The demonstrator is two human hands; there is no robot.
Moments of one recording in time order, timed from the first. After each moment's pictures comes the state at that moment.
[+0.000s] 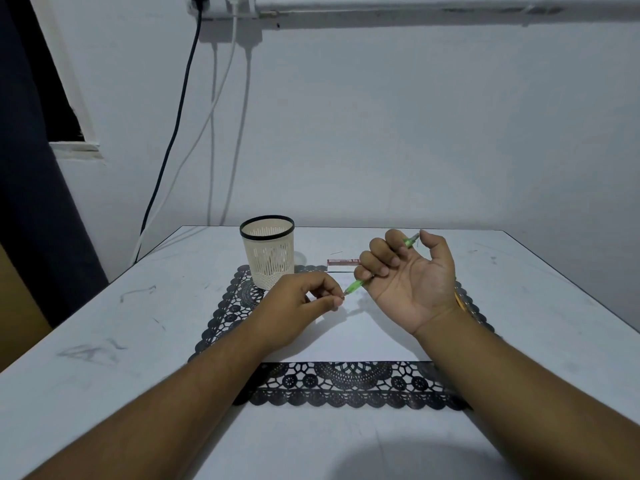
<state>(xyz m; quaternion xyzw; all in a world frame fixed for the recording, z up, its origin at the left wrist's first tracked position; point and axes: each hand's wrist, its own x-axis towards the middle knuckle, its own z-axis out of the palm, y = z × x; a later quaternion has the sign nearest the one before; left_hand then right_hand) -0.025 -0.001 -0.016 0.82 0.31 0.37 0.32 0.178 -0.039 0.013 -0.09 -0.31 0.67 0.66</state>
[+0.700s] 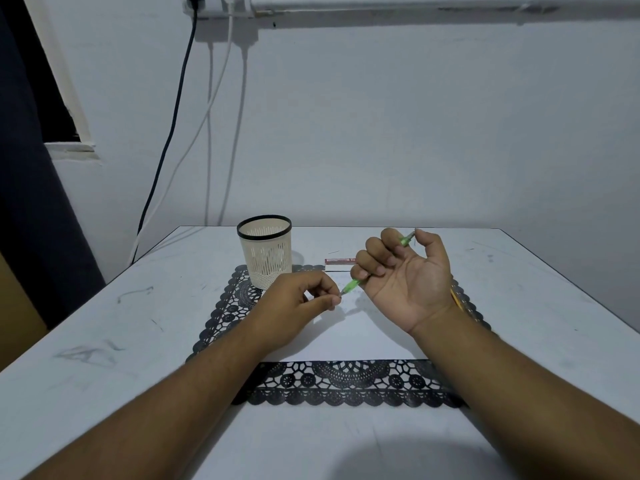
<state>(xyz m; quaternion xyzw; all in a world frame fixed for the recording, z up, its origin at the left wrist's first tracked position) -0.025 -0.003 -0.016 0.82 0.31 0.37 0.31 0.176 -0.040 0.014 -0.10 -0.32 0.66 0.67</state>
